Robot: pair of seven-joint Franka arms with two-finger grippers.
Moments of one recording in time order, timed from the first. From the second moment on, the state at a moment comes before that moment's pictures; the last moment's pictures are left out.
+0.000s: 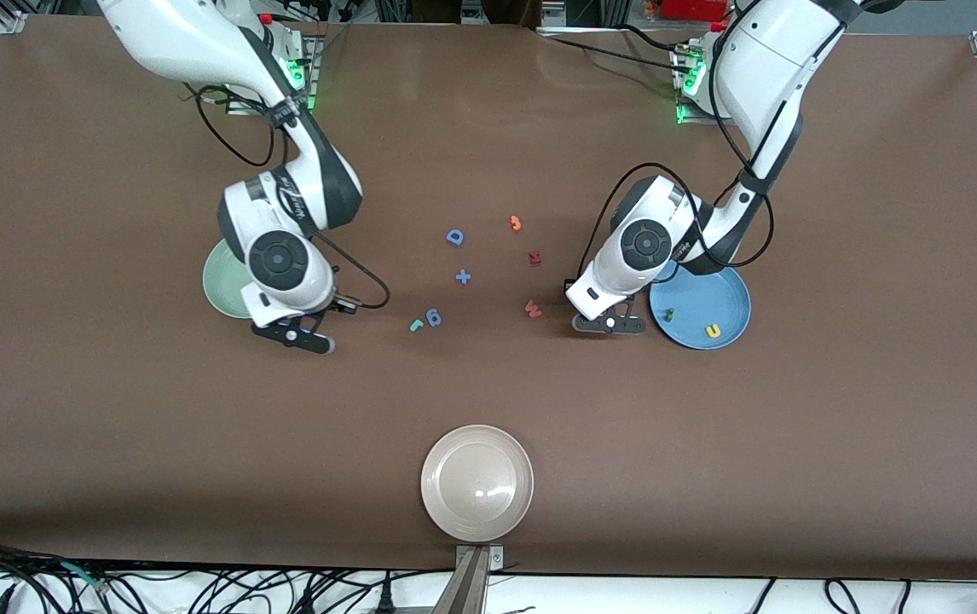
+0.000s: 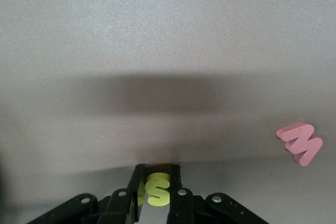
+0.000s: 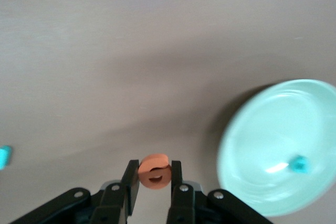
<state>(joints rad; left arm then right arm) -0.27 0.61 -0.26 -1.93 0.04 2.43 -0.50 0.39 0.49 0.00 -1.74 -0.10 1.99 0.70</state>
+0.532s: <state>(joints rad) -0.23 0.57 -0.25 -1.88 0.15 2.28 -0.46 0.38 0.36 -0.16 -1.94 -0.10 2.01 0.42</state>
